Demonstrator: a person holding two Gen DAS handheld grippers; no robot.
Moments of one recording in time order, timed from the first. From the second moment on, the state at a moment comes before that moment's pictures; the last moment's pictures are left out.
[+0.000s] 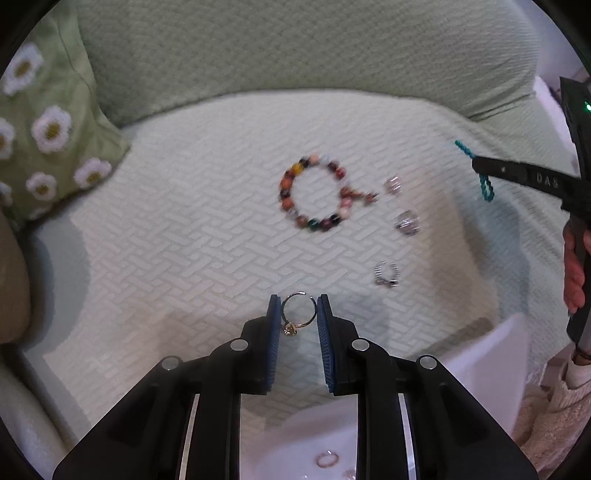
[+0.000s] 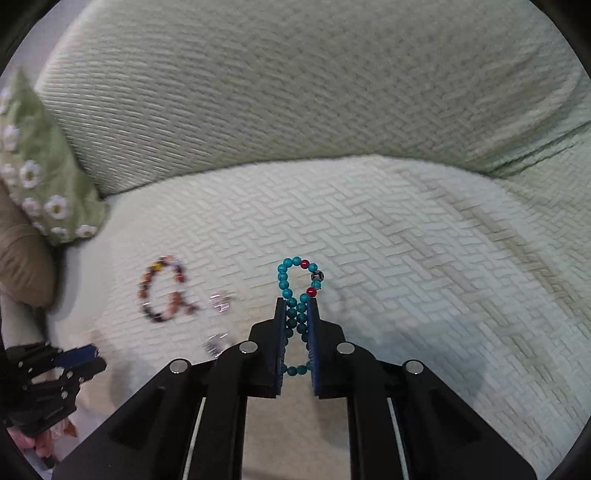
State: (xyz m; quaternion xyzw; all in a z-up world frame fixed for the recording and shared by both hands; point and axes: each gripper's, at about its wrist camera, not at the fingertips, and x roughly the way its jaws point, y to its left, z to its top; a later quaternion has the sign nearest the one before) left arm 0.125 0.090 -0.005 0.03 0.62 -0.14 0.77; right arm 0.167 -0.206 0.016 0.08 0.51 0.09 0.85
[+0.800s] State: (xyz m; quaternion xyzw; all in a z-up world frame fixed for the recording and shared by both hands) left arm -0.035 0.058 -0.028 0.13 0.63 -0.13 0.75; right arm -0.053 -0.114 -0.036 -0.06 0.54 0.17 0.82
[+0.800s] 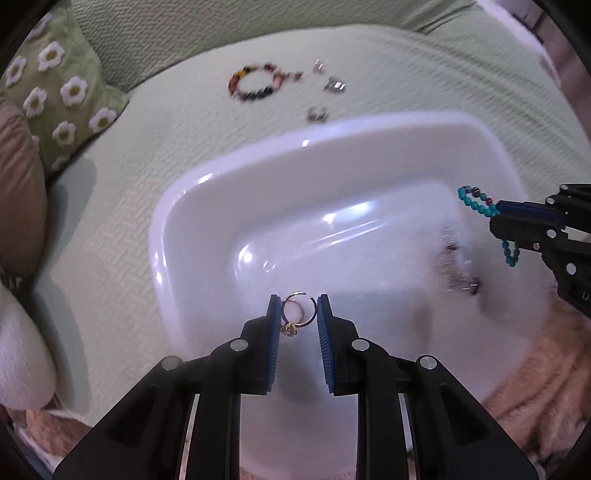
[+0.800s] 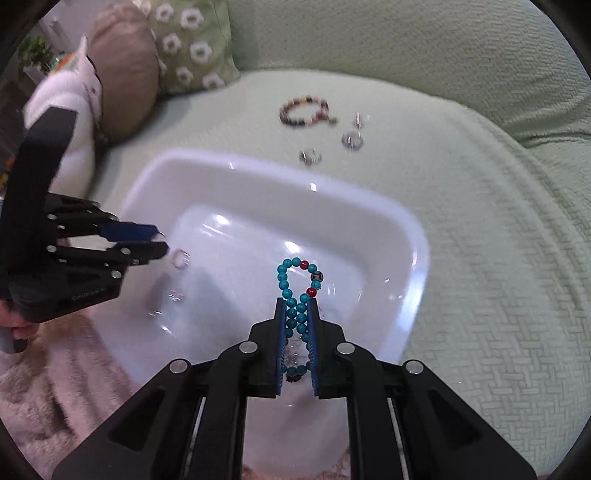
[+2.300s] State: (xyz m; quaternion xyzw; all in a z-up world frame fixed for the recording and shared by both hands) left arm 0.055 0.084 0.002 0.01 0.61 -0.12 0.79; right arm 0.037 -0.111 0.034 -0.03 0.49 0.15 0.86
